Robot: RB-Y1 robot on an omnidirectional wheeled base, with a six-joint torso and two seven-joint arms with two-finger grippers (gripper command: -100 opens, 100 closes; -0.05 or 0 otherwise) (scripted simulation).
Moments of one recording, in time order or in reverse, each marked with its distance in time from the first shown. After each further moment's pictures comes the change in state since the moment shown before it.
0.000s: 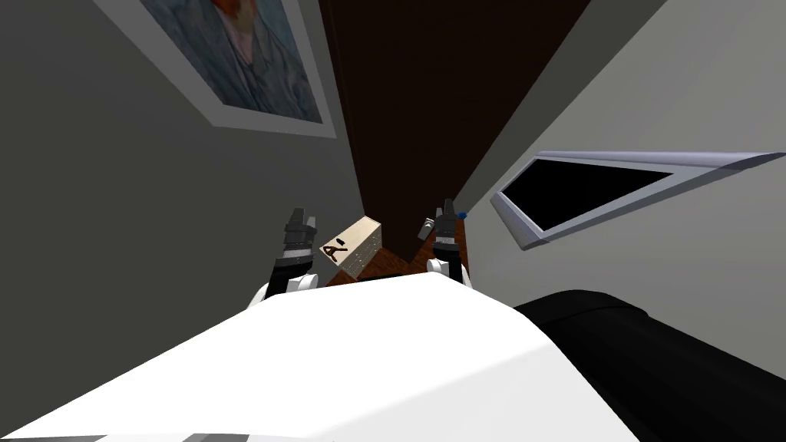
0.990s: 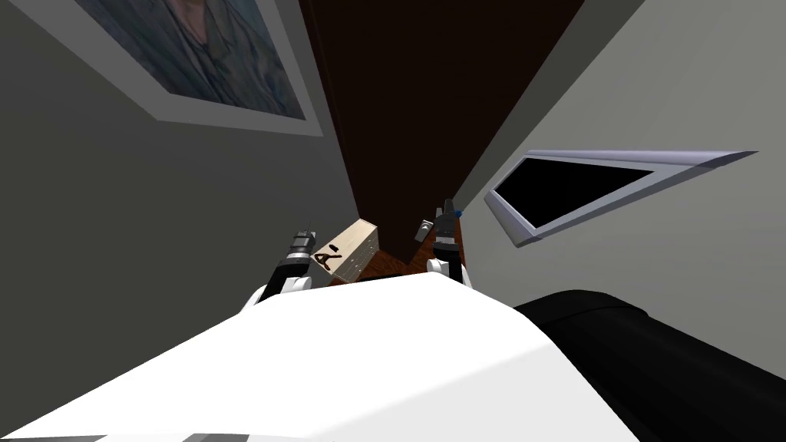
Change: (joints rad) left arm -0.028 0.070 0.066 0.167 0.089 0.251 -0.043; right arm 0.000 0.000 0.000 0.000 0.000 0.000 0.000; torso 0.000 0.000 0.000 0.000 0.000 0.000
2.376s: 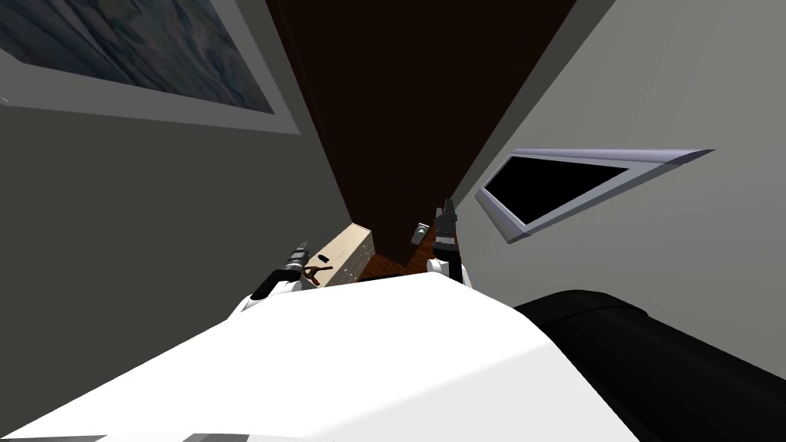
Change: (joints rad) left arm -0.033 0.056 0.097 0.206 0.126 0.383 -0.064; right arm 0.000 0.000 0.000 0.000 0.000 0.000 0.000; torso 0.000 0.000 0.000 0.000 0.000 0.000
